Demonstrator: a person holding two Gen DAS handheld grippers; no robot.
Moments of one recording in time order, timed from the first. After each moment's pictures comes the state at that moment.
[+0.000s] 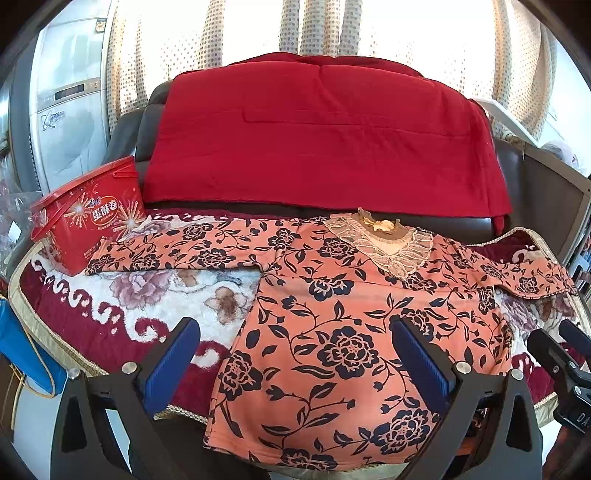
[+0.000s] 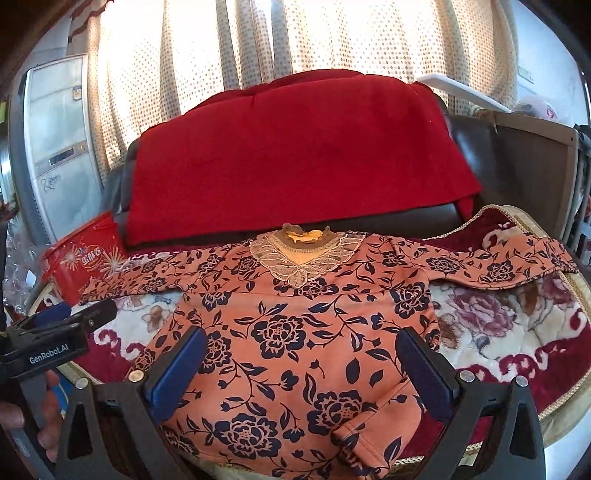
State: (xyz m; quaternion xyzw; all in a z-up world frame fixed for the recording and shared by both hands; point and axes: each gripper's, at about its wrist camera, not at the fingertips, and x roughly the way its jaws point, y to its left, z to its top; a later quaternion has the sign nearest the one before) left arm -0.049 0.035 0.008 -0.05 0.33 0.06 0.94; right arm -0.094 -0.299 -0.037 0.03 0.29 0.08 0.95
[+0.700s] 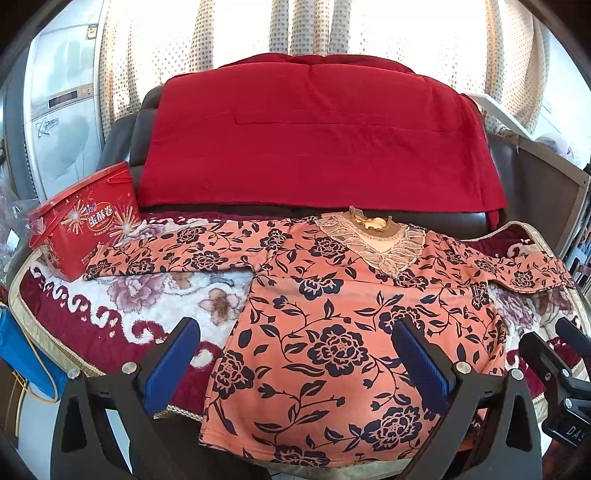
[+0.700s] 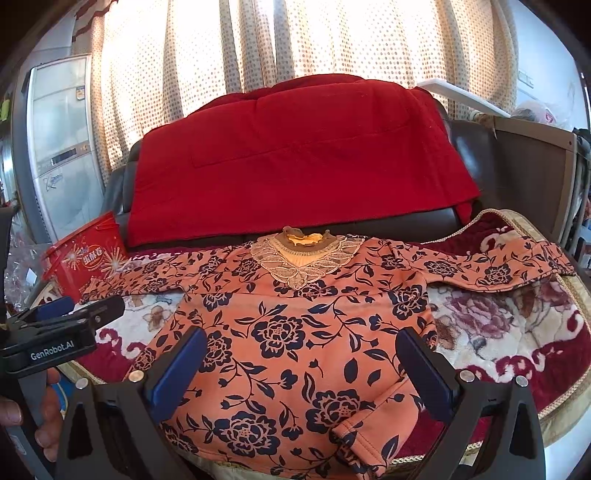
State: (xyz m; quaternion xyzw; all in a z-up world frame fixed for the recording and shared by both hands) left arm -0.053 0.024 0.013 -0.03 0.33 0.05 0.94; right arm -0.099 -0.300 -0.037 0.03 0.28 0.08 0.96
